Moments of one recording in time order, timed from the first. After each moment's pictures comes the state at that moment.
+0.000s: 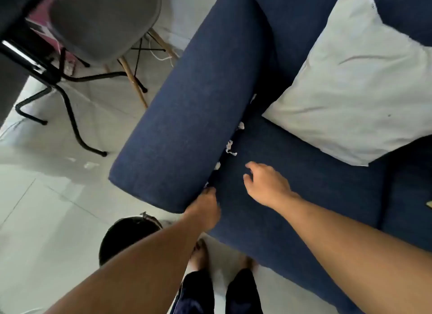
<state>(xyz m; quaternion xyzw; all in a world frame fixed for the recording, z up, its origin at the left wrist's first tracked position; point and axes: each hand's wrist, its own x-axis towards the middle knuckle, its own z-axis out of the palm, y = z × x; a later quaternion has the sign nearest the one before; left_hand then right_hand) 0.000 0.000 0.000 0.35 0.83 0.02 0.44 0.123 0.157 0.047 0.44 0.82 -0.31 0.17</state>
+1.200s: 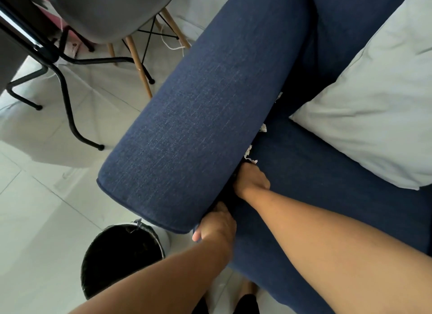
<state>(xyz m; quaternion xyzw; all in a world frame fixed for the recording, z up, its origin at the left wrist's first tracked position) 0.016 0.015 -0.050 0.55 0.63 -0.45 0.30 0.017 0.144 -0.074 0.53 0.76 -0.32 0.20</state>
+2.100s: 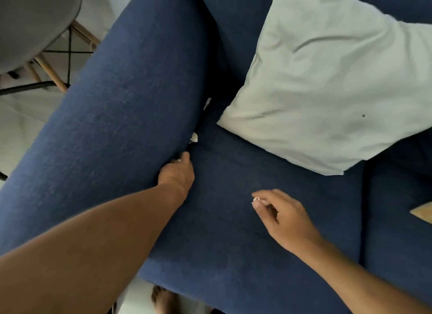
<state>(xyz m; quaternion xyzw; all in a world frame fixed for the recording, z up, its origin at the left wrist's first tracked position) -0.015 0.183 -0.044 0.60 0.66 -0.43 0.13 0.255 0.216 -0.006 0.46 0.80 -0.40 -0.04</state>
